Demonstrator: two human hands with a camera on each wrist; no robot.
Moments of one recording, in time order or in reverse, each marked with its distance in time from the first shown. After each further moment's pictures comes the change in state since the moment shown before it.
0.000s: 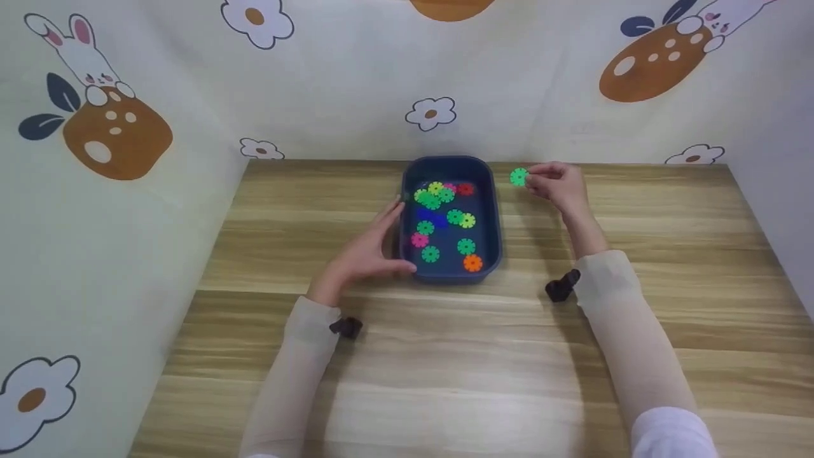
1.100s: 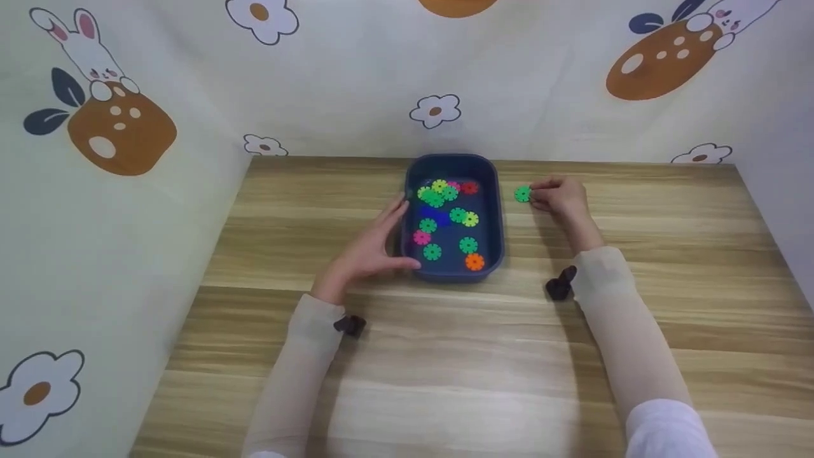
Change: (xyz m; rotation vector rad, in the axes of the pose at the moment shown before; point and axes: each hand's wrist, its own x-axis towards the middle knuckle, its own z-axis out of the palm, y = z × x) left_hand 0.001 0.000 0.001 0.003 0.000 0.010; right_hand 0.008 0.021 -0.003 -0.164 0.002 0.179
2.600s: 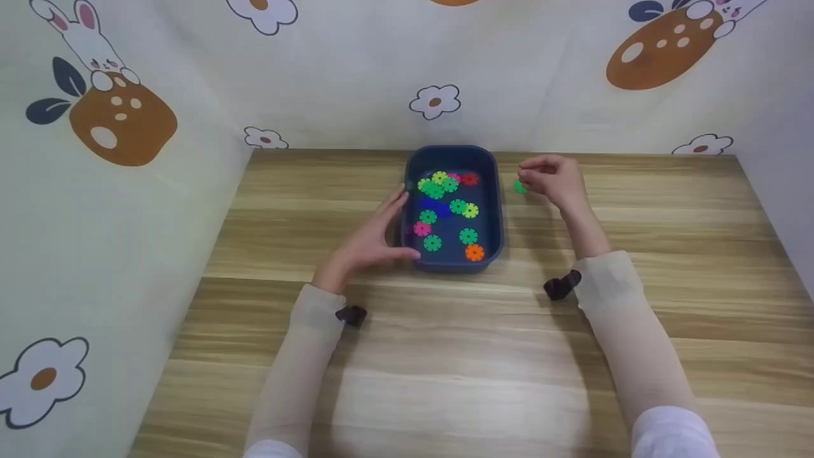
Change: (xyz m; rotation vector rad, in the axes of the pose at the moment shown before) left_hand 0.000 -0.001 0.000 -0.018 -0.007 0.003; right_hand -0.037 -0.029 0.015 0.067 -0.041 -0.212
